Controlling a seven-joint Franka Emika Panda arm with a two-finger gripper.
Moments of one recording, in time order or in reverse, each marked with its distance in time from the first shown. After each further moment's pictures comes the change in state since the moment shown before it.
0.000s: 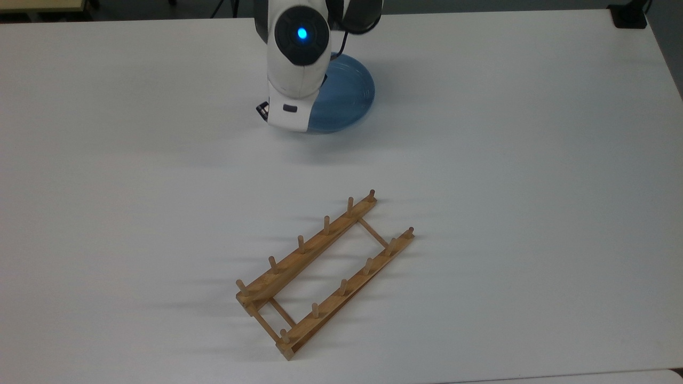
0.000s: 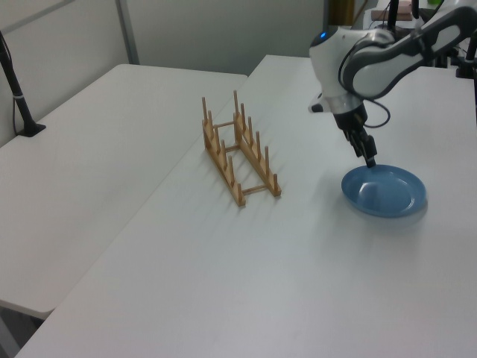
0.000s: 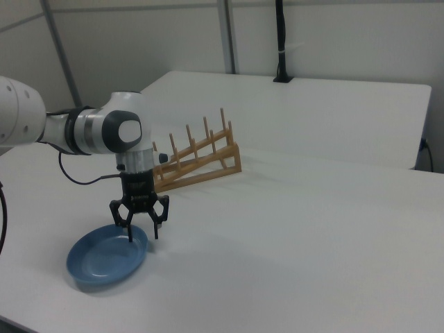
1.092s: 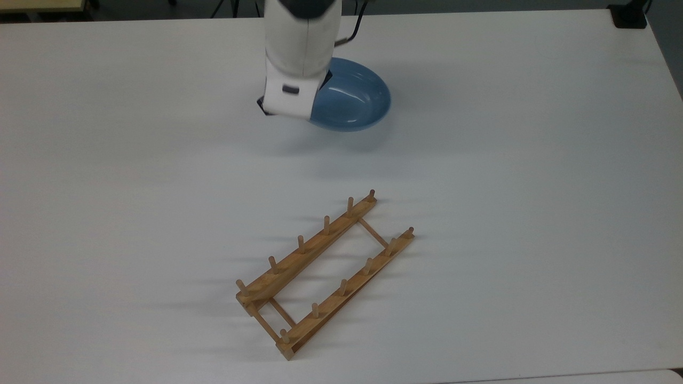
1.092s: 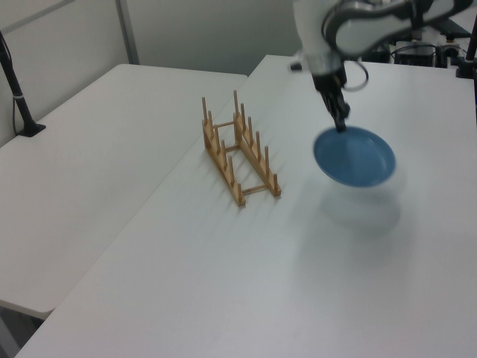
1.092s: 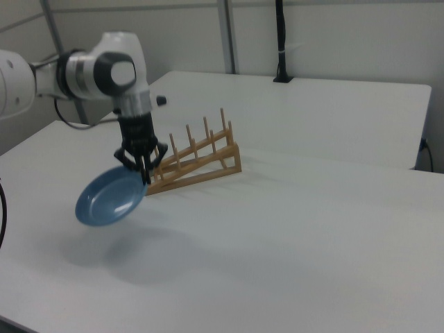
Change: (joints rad) arm 0.015 0.019 0.002 0.332 0.027 -0.170 0.037
